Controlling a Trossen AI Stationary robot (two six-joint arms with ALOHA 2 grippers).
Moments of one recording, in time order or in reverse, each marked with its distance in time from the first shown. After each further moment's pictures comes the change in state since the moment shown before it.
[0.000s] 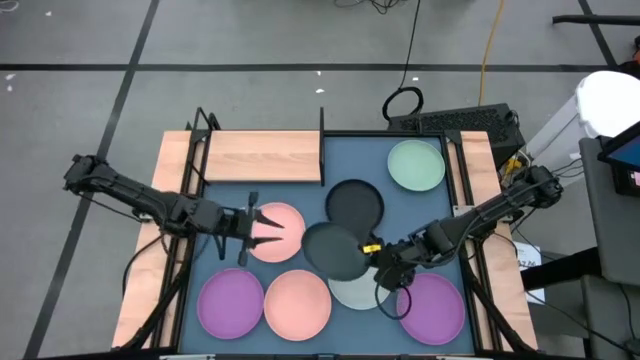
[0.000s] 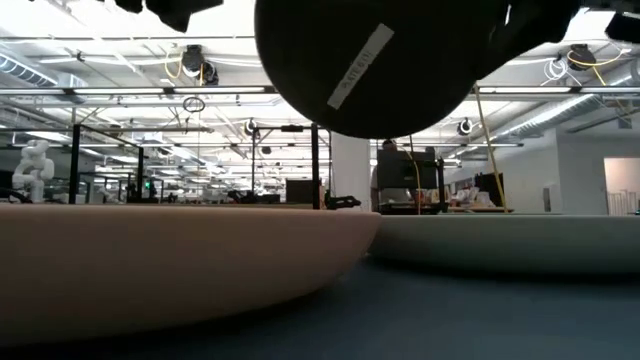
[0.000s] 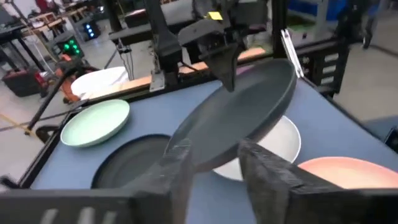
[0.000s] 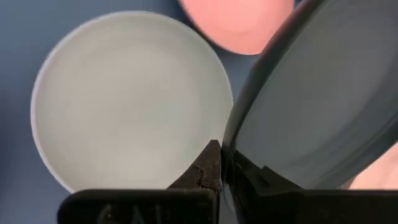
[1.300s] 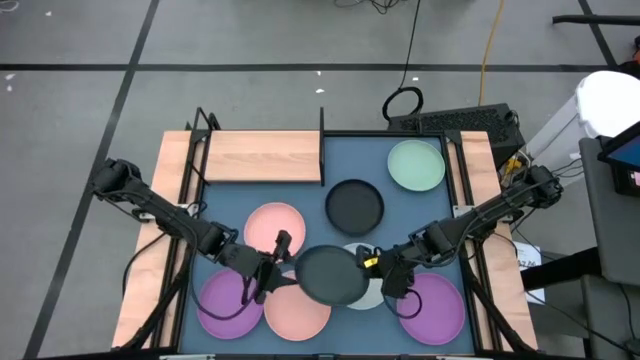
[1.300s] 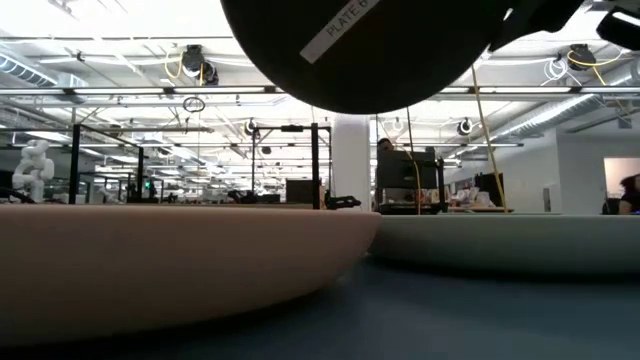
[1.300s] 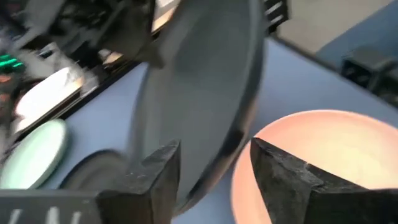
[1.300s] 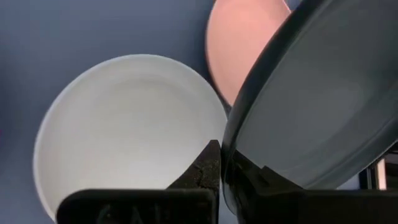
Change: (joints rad) left arm -0.166 0.424 0.265 -0.092 0.009 0.185; right arm 0.000 0.000 -0.022 0.126 -0.168 -0.267
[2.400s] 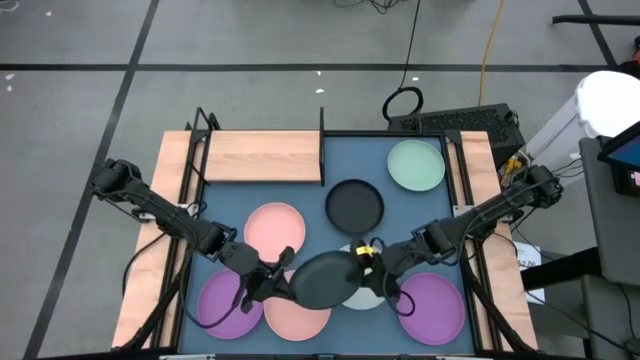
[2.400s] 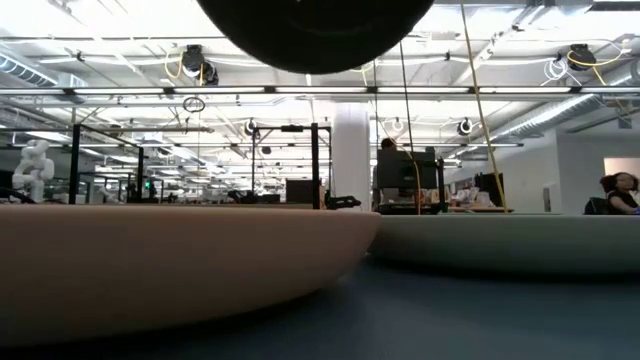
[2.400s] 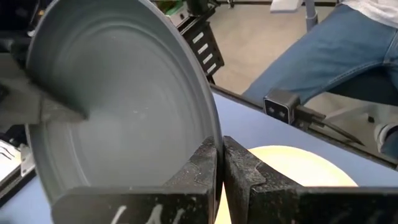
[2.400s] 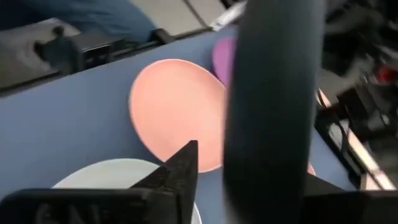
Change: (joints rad) left arm 0.007 0.000 -0.001 0.091 0.295 0.123; right arm -0.001 -0.002 0.002 0.307 0.013 0.414
